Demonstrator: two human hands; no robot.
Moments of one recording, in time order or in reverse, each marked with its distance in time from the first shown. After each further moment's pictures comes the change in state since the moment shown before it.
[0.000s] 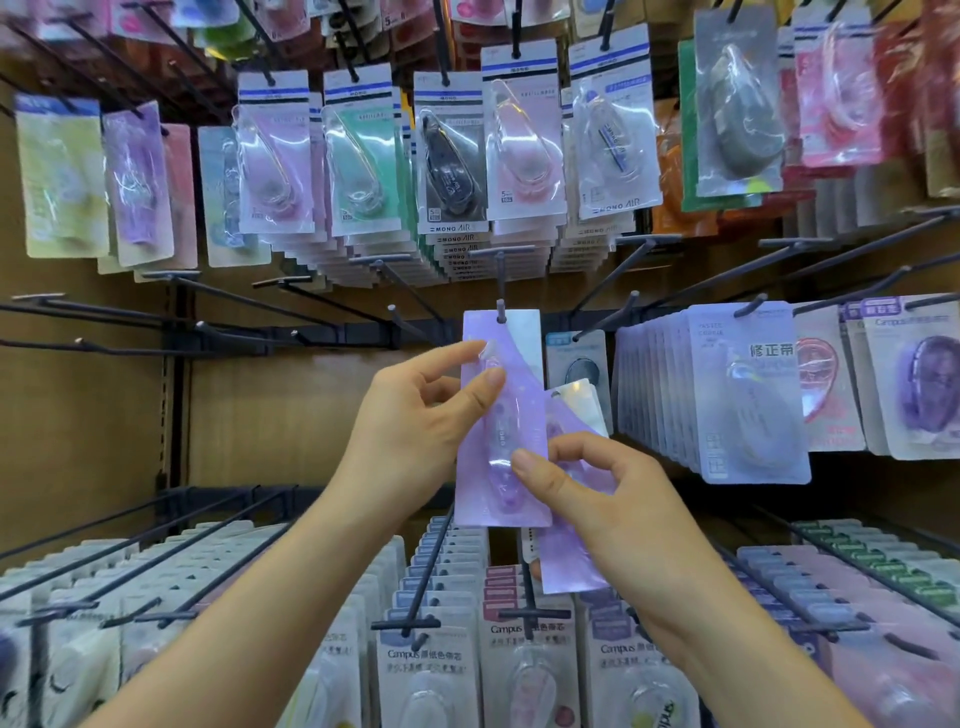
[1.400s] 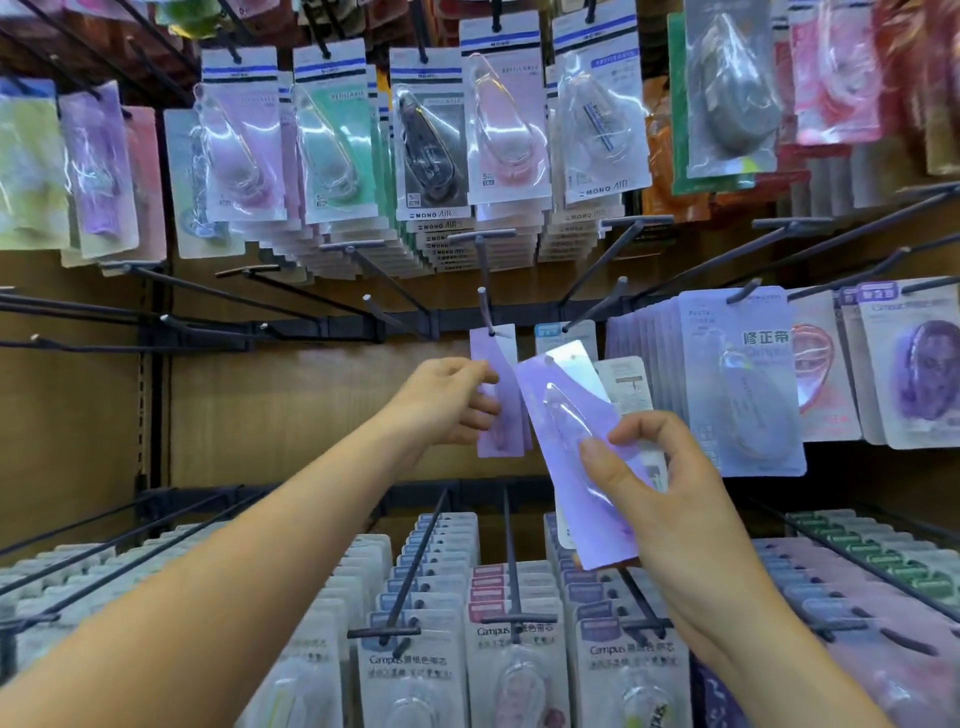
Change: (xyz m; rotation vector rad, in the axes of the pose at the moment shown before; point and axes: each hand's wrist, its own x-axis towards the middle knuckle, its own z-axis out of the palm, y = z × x) left_hand 0.074 -0.047 0.029 0.144 -0.148 -0.312; right_hand 0.005 0.028 -0.030 -0.035 0.269 -0.065
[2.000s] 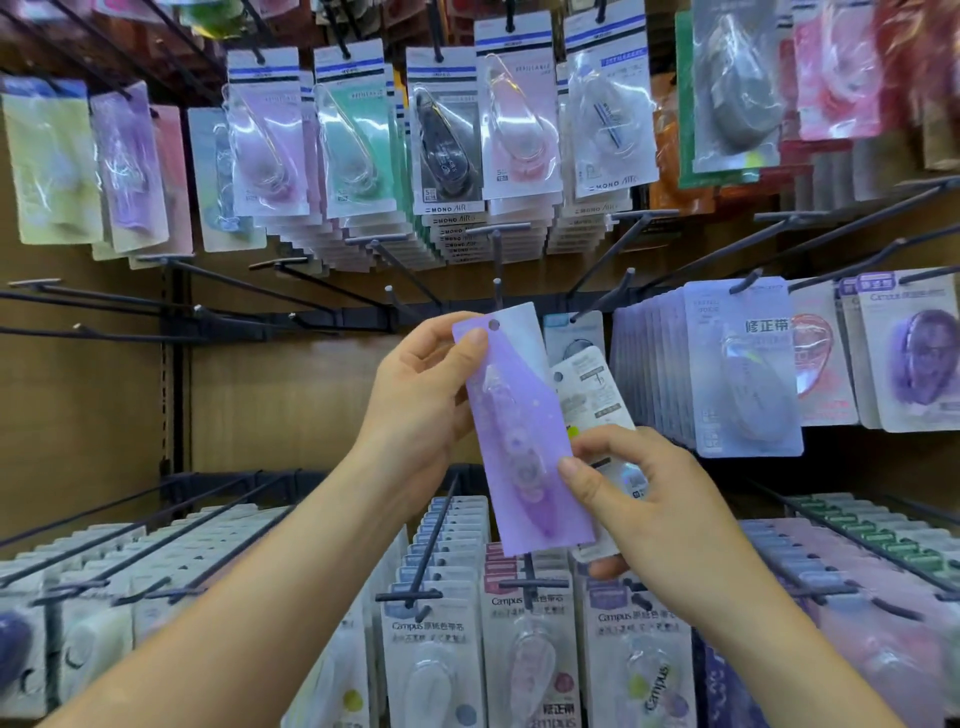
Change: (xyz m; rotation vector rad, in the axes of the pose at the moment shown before) left_hand -0.079 0.021 -0.008 -0.664 0.089 0.196; right_hand -0.020 -0.019 0.005 -0.150 -0.217 -0.007
